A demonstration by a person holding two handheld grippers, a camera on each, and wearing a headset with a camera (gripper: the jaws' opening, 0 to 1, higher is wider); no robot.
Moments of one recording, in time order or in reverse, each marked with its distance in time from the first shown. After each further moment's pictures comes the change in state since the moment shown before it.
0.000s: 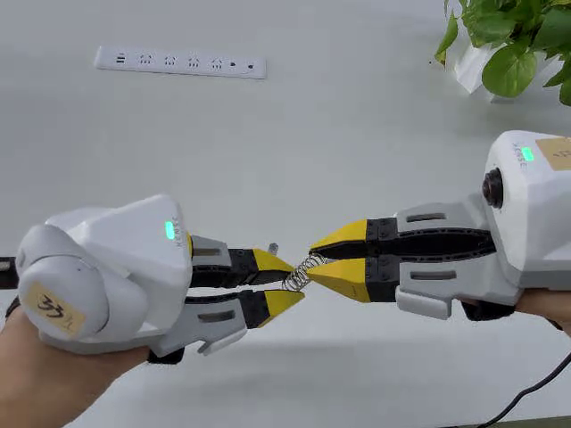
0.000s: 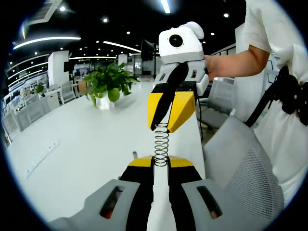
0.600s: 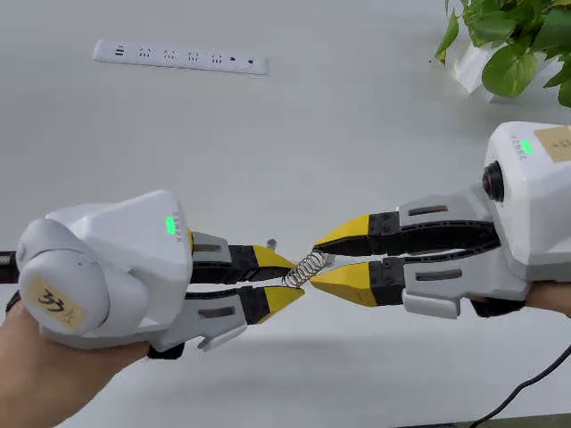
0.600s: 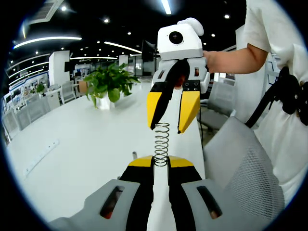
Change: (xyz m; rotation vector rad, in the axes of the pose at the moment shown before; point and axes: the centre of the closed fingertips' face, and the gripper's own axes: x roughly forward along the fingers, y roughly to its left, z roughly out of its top) left arm 0.001 0.000 -0.001 -0.008 -0.011 0.002; right arm -0.003 0.000 -0.008 -0.082 0.135 0.048
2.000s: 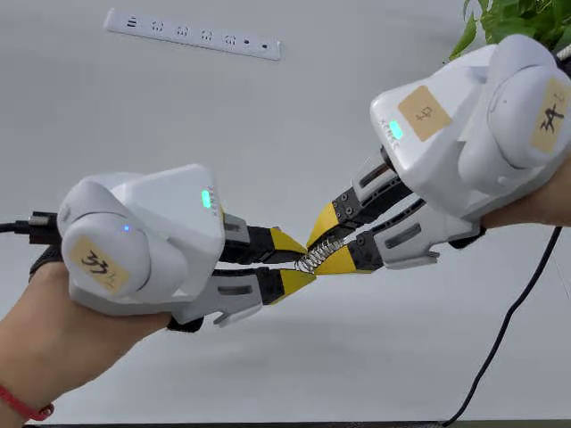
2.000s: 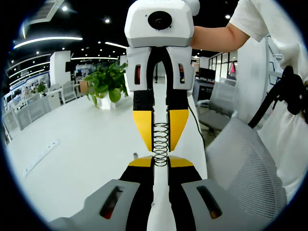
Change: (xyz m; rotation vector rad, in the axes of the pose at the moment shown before) left arm 0.008 0.003 0.000 -0.003 -0.004 0.010; right arm 0.020 -0.004 -0.024 -0.360 0.460 0.252
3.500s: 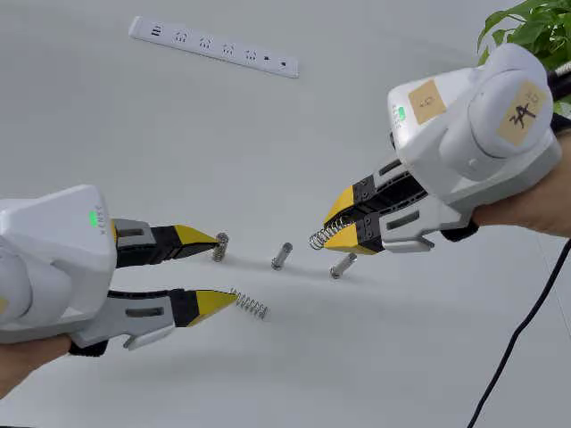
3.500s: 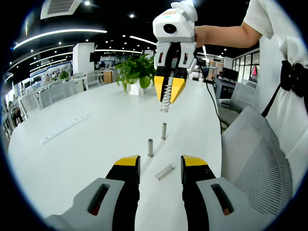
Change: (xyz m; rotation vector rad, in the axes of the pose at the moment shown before) left arm -0.075 0.042 -0.061 -0.102 0.038 0.213; right arm 0.000 -0.056 -0.016 0.162 0.073 -0.137
